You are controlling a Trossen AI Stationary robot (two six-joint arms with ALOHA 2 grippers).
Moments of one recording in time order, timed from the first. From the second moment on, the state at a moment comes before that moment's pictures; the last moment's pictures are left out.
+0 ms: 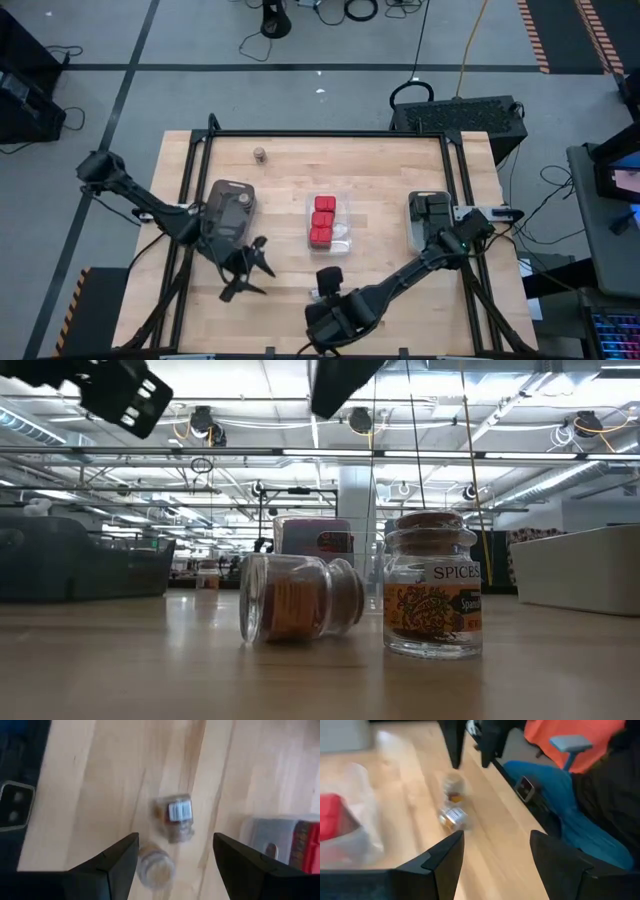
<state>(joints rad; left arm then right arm) -0.52 1.12 0.55 0.12 0.02 -0.17 0.56 2.38 2.33 -1.28 0.34 0.32</state>
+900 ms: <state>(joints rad) -0.58 1.65 0.74 0.38 -0.24 -0.40 0.60 2.27 2.23 -1.32 0.54 0.45</state>
